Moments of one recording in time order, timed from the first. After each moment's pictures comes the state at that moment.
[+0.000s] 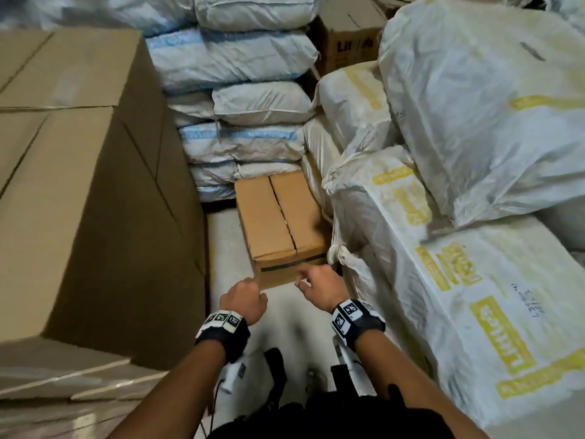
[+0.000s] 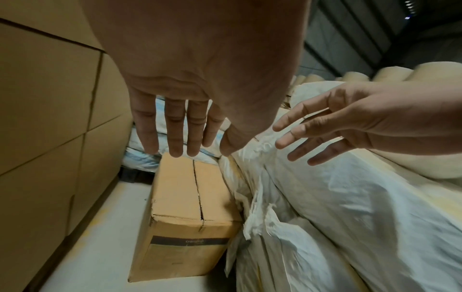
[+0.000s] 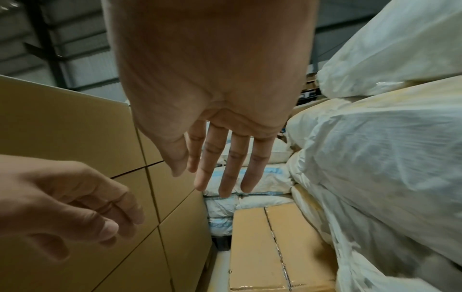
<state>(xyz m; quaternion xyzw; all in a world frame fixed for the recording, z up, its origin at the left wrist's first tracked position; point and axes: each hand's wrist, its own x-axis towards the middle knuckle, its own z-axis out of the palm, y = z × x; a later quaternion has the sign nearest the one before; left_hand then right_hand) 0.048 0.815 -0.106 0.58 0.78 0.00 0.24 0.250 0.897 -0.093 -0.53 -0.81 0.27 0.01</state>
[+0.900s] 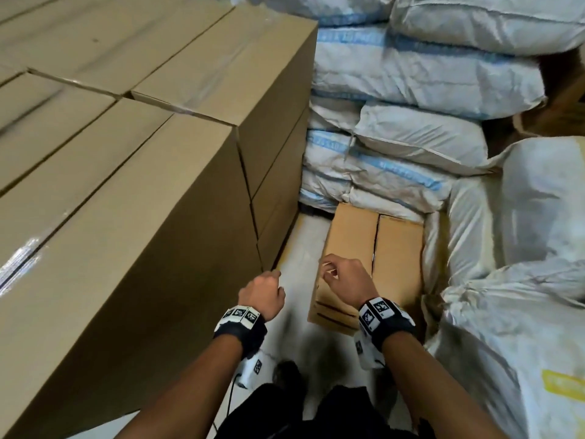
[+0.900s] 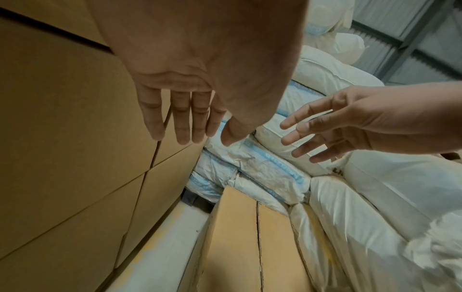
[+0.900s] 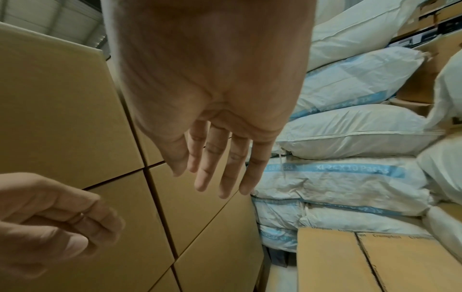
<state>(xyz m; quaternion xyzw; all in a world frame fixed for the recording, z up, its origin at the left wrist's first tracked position) -0.114 0.978 -0.130 0.36 0.89 0.06 0.27 0.024 1.170 -0.122 -0.31 -0.89 0.34 -0.02</state>
